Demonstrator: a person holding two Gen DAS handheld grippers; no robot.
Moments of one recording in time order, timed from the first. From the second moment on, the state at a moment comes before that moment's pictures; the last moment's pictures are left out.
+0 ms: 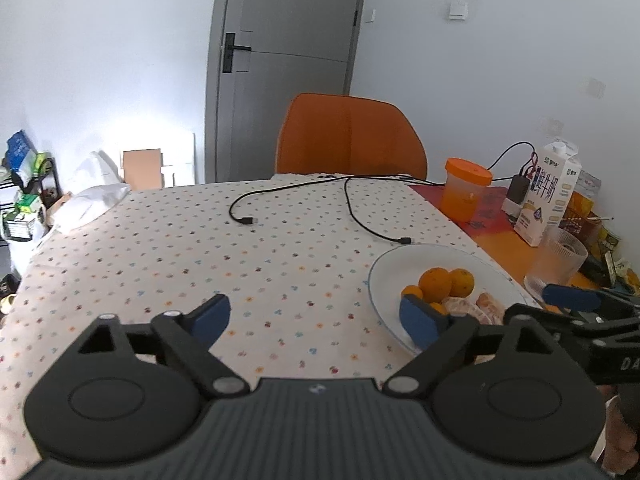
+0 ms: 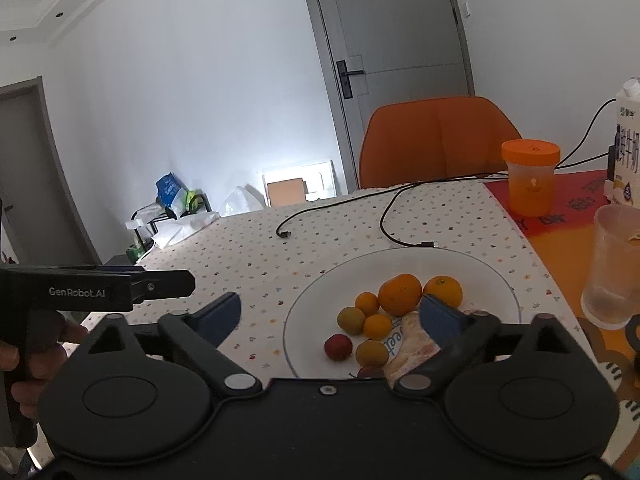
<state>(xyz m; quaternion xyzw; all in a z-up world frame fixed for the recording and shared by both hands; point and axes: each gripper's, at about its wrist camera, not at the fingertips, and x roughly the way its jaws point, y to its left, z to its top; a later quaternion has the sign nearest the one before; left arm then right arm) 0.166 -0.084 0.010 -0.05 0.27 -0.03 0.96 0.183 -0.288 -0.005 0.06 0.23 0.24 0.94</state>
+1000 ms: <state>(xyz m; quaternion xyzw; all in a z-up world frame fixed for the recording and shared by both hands) 0.054 -0.070 0.041 -0.04 0.23 0.01 0.97 0.094 -0.281 0.025 0.05 0.21 0.25 0.94</state>
